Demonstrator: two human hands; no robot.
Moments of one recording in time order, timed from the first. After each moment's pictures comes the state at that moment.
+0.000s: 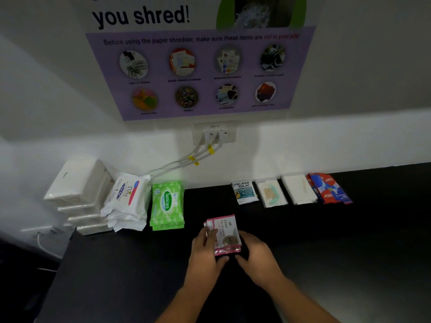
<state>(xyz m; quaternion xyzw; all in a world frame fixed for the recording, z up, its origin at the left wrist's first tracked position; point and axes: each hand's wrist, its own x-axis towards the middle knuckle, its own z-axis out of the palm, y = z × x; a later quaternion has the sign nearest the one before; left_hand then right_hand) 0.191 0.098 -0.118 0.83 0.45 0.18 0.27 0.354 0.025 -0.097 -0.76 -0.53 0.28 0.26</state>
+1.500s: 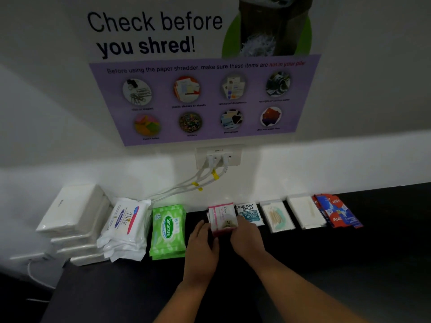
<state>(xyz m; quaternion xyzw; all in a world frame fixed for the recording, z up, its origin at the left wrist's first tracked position) 0.220 0.185 -0.099 0.78 0.48 0.30 0.27 0.363 0.153 -0.059 -0.84 -0.43 0.22 0.23</state>
